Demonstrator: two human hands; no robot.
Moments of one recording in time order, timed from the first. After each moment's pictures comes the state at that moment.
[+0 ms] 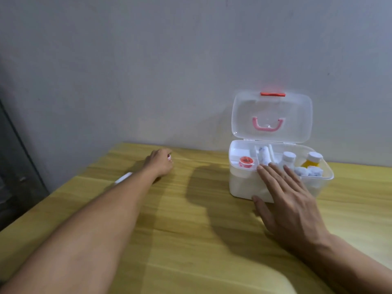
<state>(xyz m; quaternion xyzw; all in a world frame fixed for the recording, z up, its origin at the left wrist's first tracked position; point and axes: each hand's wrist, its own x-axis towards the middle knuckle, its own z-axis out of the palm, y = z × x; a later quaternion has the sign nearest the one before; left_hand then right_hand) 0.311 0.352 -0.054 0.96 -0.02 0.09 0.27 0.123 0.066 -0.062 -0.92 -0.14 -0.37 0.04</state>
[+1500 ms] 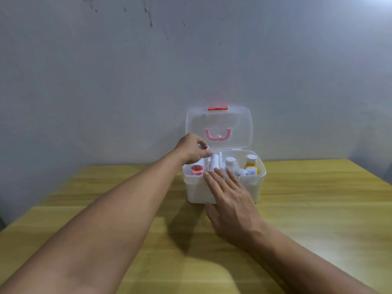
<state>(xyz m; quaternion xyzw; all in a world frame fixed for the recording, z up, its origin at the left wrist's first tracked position) 0.244 0.171 0.047 0.91 -0.19 0.03 0.37 0.116 0.063 -0.054 -0.93 -0.15 -0.34 0.05</state>
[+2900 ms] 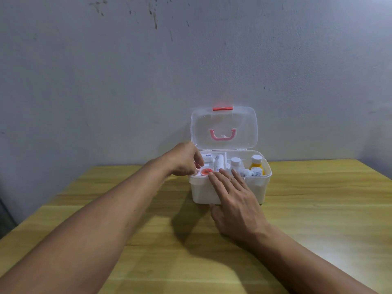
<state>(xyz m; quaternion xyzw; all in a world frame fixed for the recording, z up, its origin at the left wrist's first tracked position) 0.223 0.207 0.048 0.94 -0.26 -0.01 0.24 0.116 0.065 -0.055 -0.93 -0.15 -0.34 0.06</state>
